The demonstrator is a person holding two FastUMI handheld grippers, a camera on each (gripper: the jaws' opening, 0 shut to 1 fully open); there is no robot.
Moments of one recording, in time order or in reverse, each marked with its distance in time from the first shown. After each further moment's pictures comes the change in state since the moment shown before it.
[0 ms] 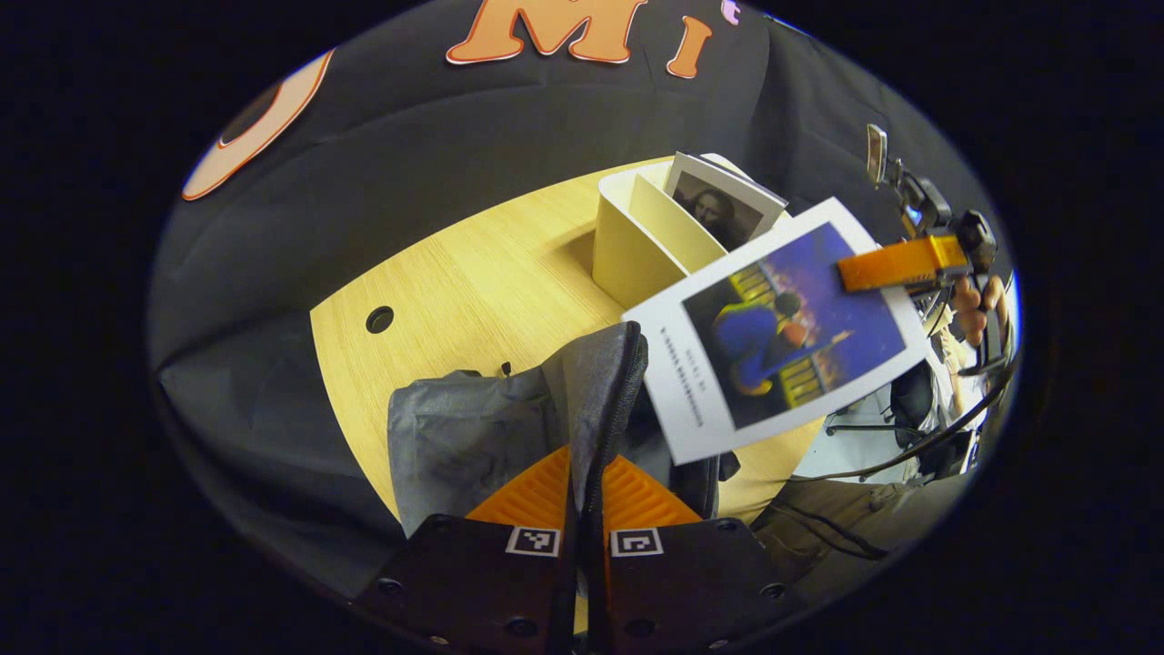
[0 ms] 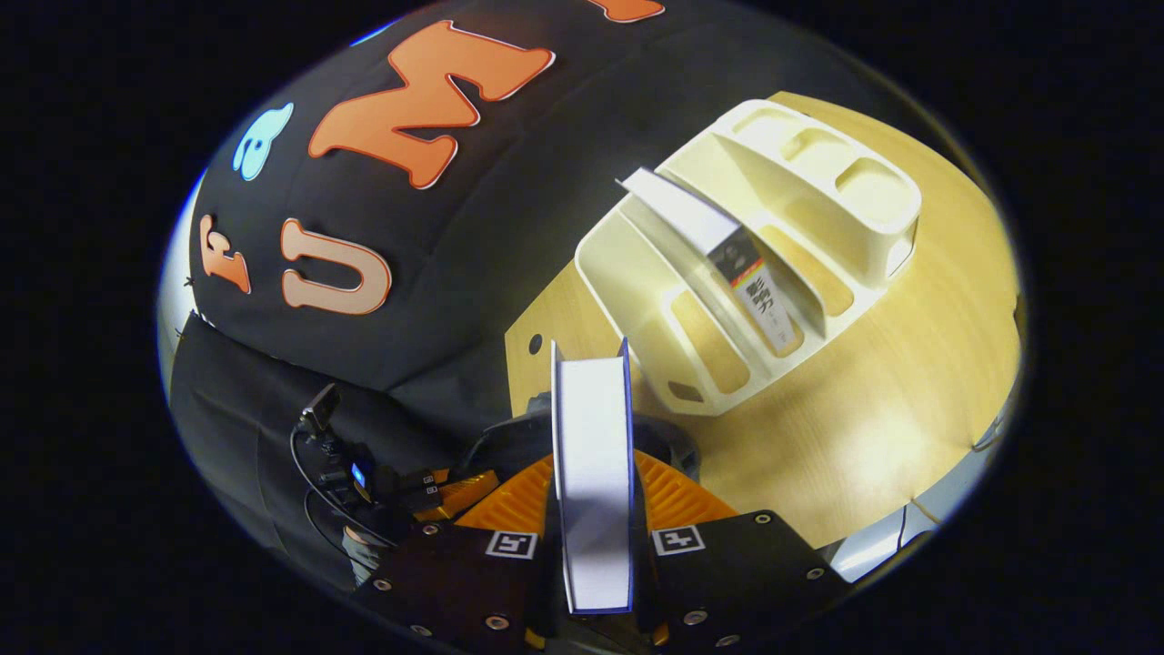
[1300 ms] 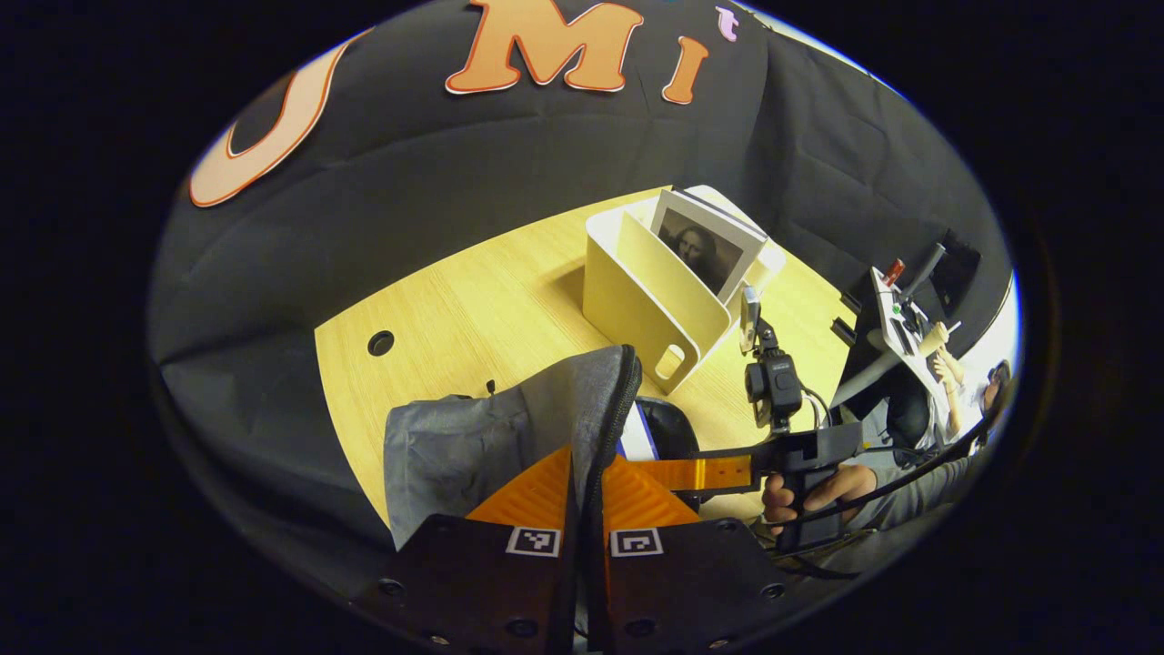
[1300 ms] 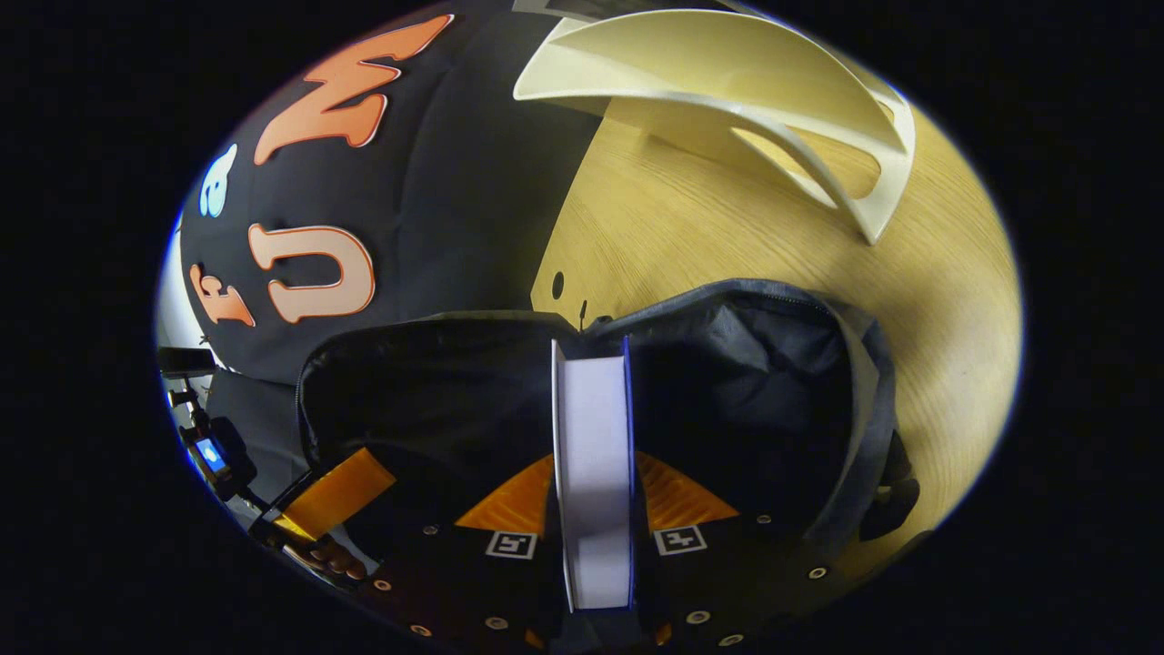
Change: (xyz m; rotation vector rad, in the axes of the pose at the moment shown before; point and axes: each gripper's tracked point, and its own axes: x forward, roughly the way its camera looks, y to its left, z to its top) left arm -0.011 -0.024 0.016 -0.029 -0.098 0.005; right arm 0.180 0.017 -0.115 0.214 0.072 0.185
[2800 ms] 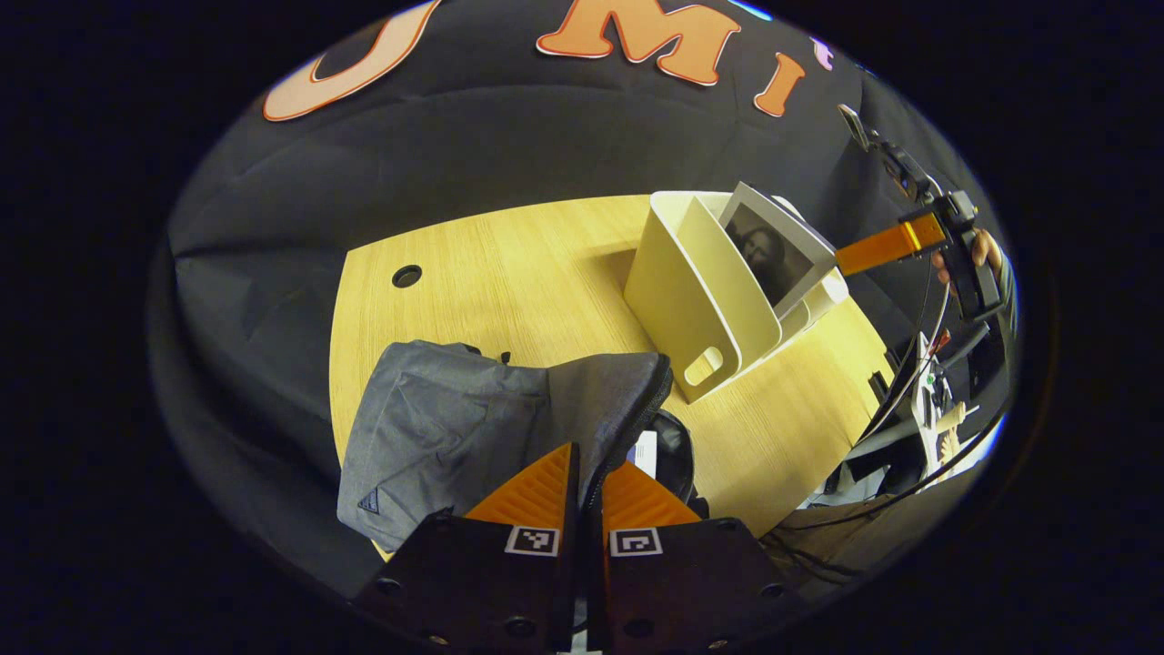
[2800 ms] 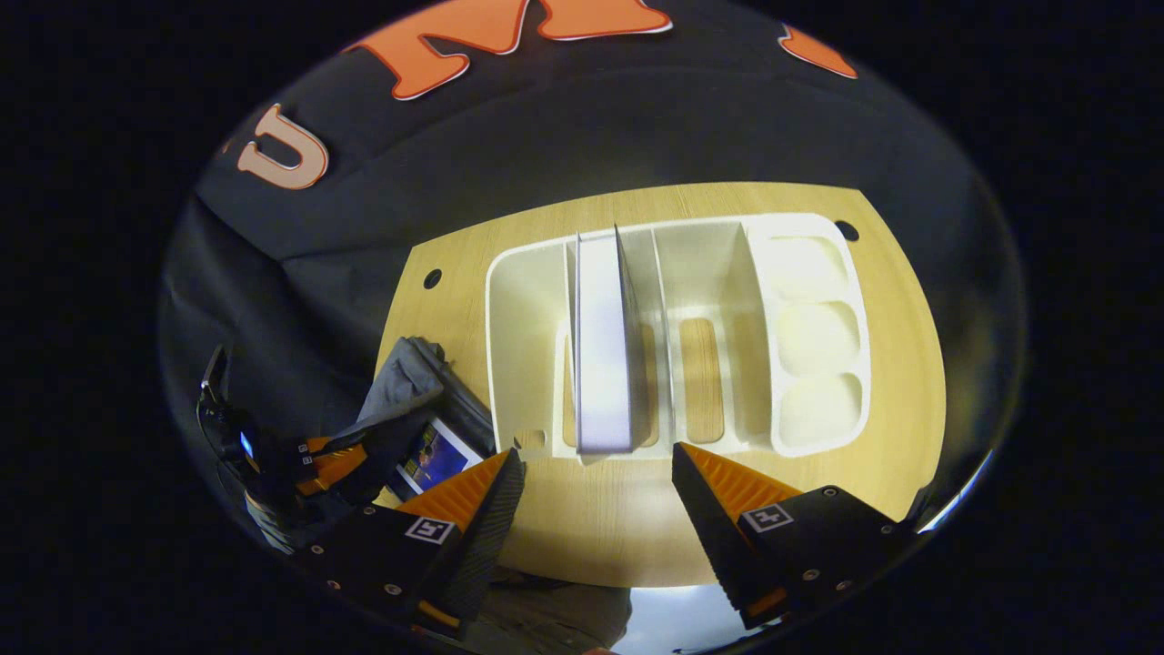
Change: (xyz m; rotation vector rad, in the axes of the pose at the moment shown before) left arm 0.033 -0.007 -0.026 -0.263 0.044 0.127; right arm -0.212 0.013 0.267 -0.748 0.180 -0.618
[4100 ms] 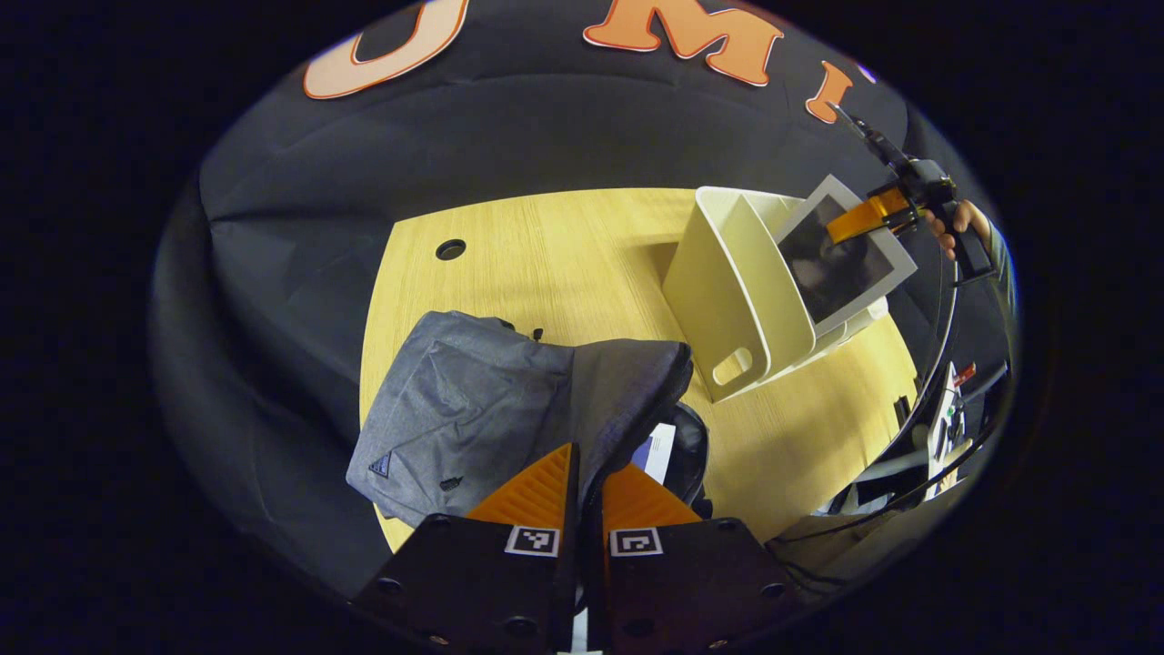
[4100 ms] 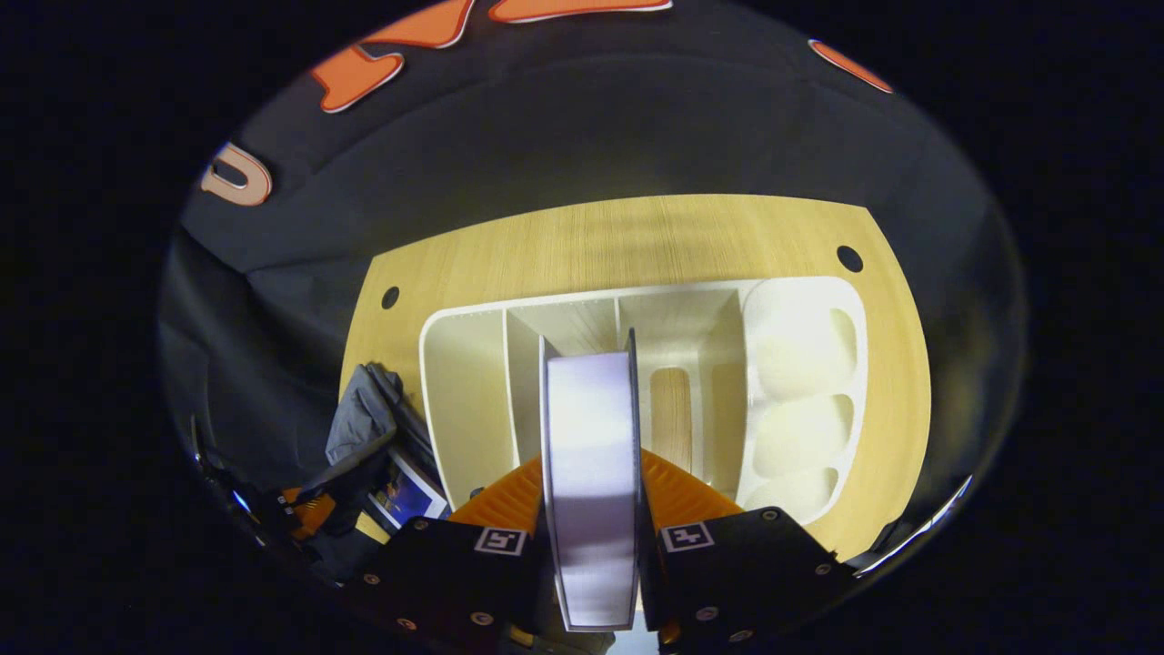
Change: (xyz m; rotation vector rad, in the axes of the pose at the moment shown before) left arm -0.012 0.002 -0.009 -0.085 0.036 0.099; right arm 0.022 -0.030 0.051 0.072 0.015 -0.058
